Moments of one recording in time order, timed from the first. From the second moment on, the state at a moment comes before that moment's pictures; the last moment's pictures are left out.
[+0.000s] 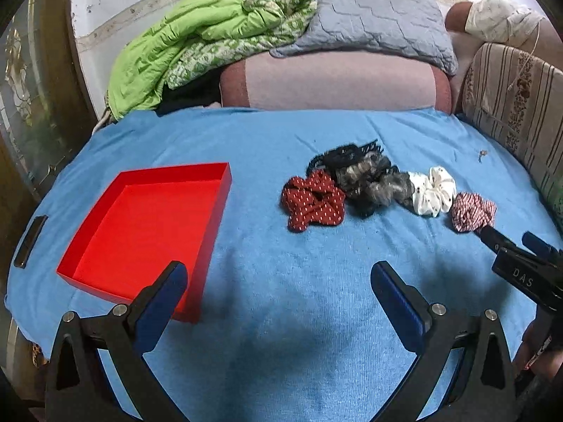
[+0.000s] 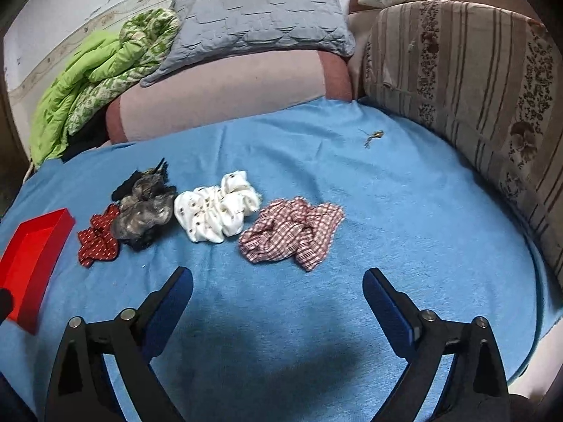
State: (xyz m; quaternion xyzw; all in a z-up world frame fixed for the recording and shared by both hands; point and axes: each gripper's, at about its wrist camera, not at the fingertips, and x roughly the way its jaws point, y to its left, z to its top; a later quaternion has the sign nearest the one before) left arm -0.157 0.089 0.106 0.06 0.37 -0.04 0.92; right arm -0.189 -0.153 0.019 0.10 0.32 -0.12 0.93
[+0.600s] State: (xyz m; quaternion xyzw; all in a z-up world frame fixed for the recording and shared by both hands) left arm -0.143 0.109 0.105 0.06 0.38 -0.04 0.92; right arm -0.178 -0.137 0.011 0.09 0.34 -0.08 0.93
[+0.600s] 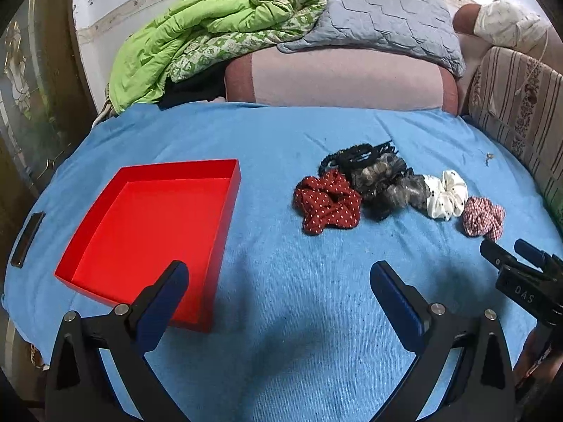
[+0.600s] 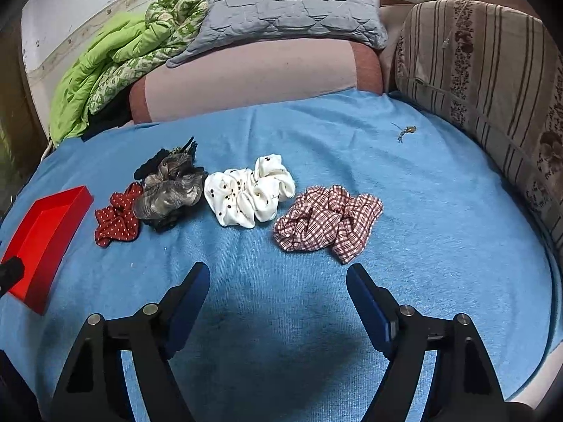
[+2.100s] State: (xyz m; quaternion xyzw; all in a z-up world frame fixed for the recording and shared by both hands) left arm -0.016 0.078 0.080 0.02 0.47 -0.19 0.86; right arm -0.076 -0.170 0.013 0.13 0.37 0.03 0.92
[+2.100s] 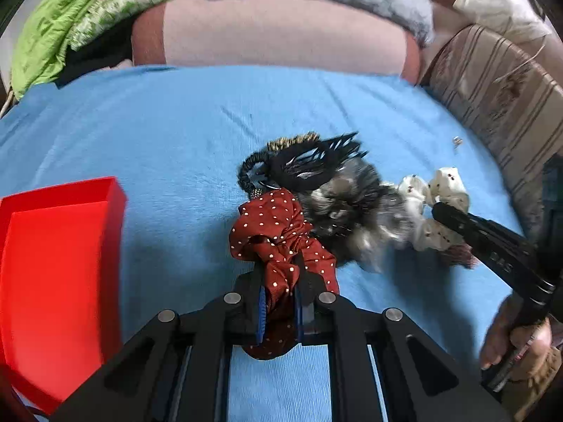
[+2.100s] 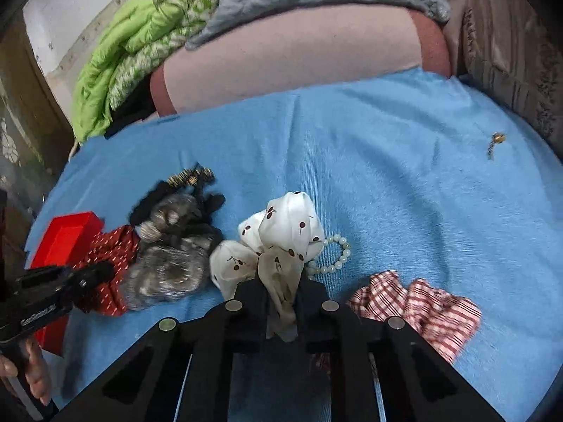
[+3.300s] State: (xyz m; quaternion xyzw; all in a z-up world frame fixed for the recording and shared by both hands) left arm 0.058 0.364 0.067 -0.08 0.47 0.01 0.88; right arm 0.024 0.165 0.039 0.03 0.44 0.21 0.87
